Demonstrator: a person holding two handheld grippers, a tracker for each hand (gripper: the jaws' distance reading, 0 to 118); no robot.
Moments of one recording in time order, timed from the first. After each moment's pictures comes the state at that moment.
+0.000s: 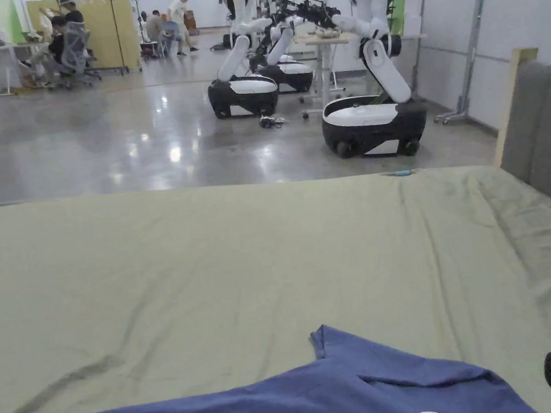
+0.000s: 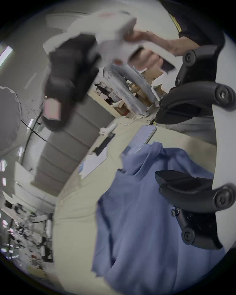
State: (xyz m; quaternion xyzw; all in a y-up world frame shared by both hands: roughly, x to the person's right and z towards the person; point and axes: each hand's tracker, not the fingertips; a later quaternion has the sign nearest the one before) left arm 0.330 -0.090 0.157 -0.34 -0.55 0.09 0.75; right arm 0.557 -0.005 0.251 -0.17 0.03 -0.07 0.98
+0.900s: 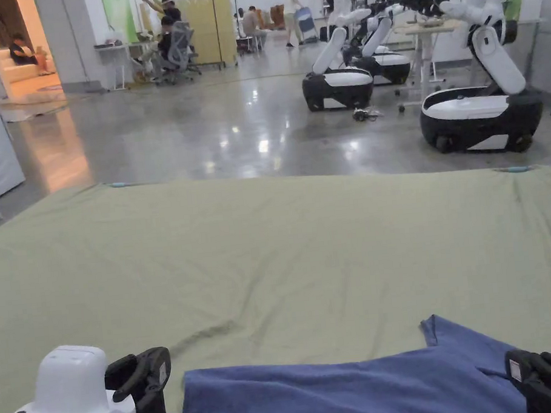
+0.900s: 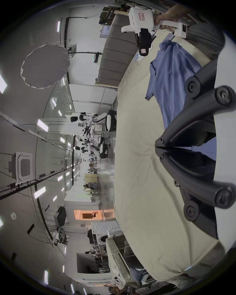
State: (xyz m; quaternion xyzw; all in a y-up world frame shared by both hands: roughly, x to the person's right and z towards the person) left arm 0.002 -0.008 0.238 -0.14 -0.06 0.03 0.99; right arm 0.445 -0.026 0.203 -0.21 0.13 -0.01 0.97
